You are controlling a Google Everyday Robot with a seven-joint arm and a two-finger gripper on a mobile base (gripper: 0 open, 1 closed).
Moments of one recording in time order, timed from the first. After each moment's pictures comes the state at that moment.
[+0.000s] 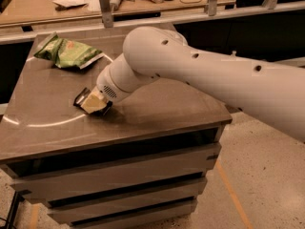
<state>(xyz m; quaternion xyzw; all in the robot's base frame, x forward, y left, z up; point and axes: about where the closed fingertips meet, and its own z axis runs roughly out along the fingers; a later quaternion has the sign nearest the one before) 0.549 0.157 0.844 -0.53 0.75 0.21 0.33</state>
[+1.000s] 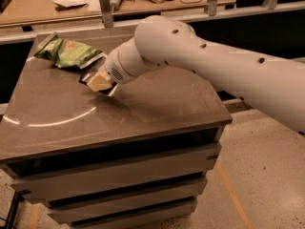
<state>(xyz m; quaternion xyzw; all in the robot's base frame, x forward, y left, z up) 0.604 0.147 0.872 -0.51 0.74 0.20 0.39</state>
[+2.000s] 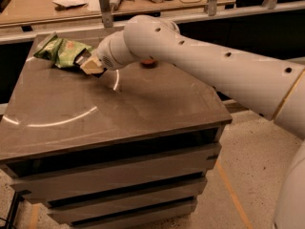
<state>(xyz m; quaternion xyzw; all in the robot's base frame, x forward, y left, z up) 0.674 0.179 0.886 -0.50 0.71 0.19 0.46</state>
